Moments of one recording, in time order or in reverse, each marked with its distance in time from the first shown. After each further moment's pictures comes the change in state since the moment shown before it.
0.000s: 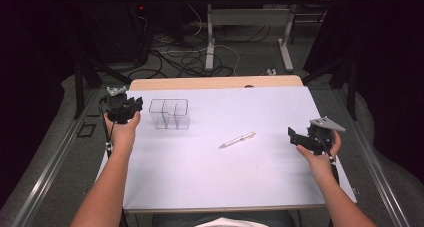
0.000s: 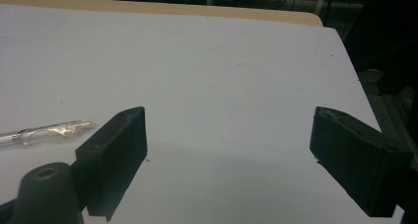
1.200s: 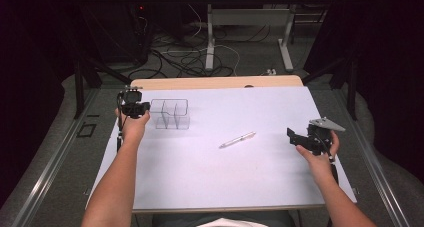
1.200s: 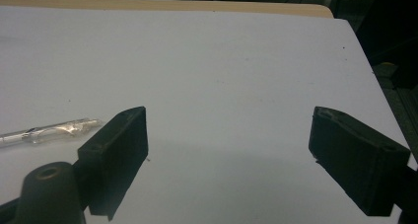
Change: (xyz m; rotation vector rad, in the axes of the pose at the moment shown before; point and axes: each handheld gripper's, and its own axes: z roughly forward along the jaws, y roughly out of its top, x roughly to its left) left arm -0.006 -0.004 0.061 0.239 -0.009 0.073; right arm -0.001 -0.003 0.004 0.012 0.028 0.030
